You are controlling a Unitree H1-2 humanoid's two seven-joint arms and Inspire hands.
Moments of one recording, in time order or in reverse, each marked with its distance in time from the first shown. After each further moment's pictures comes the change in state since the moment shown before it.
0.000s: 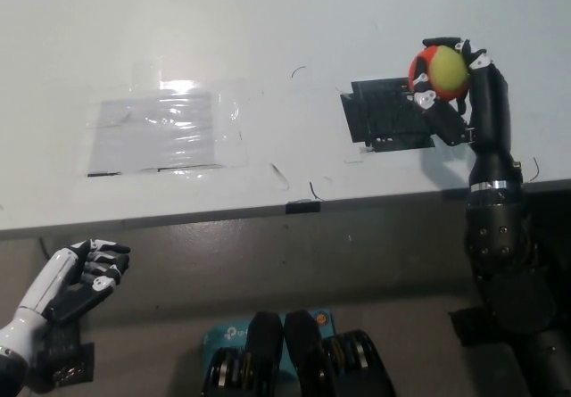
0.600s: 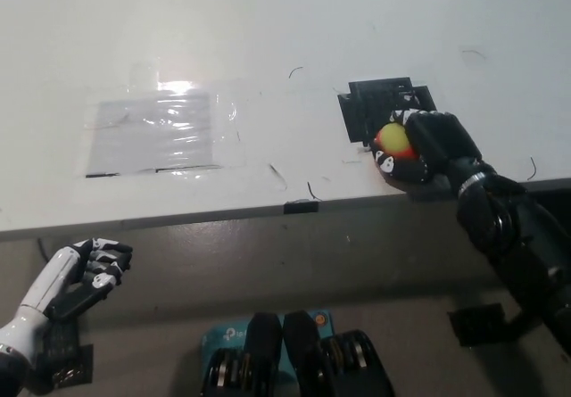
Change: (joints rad) left_arm -0.006 0.000 -0.002 0.000 0.000 0.000 -0.011; right_arm -0.166 -0.134 0.387 0.311 -0.201 0.228 0.277
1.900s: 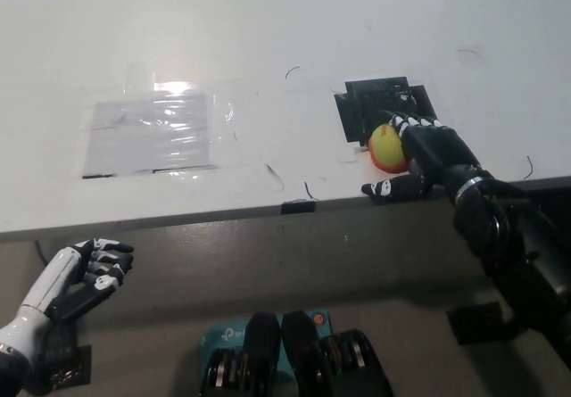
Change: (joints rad) left_arm 0.001 -0.002 0.001 0.000 0.000 0.006 -0.007; right_arm 0.110 -0.022 -0.023 -0.346 -0.007 0.229 0.243
